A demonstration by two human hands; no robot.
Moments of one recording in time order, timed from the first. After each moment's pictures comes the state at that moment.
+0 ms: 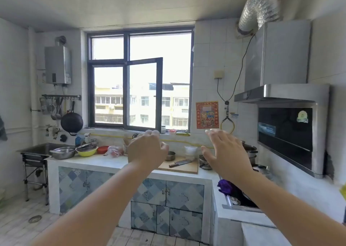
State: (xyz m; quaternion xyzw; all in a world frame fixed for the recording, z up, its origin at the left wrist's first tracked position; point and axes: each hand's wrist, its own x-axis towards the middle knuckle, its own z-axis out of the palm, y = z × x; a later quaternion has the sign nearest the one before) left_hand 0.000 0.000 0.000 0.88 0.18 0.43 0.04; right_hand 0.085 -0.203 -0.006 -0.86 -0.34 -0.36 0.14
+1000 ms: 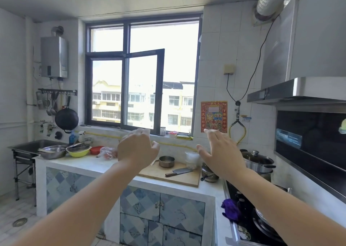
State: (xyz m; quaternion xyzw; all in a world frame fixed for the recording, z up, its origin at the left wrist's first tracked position) left_hand 0.251 0.062 -0.005 0.87 0.23 0.43 0.00; right_hand 0.361 -0.143 -0.004 -0.84 -0.38 -0.34 0.19
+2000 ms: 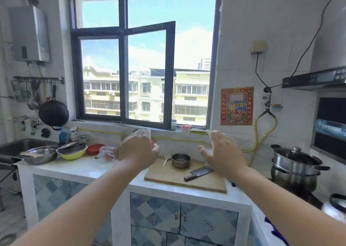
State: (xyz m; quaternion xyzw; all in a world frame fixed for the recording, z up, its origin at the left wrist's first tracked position) left_hand 0.405 0.388 -0.043 0.91 0.20 0.37 0.03; right_hand 0.507 0.172 -0.043 -0.88 -0.33 -0.27 0.18
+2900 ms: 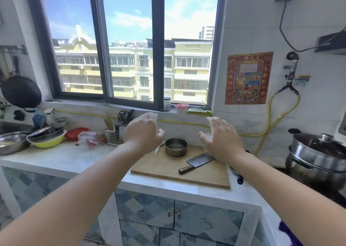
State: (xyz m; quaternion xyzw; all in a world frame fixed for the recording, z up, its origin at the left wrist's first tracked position) left_hand 0.679 0.450 -0.081 0.93 0.16 0.32 0.03; right_hand 0.774 0.245 -0.091 -0.91 -0.31 -0.21 0.18
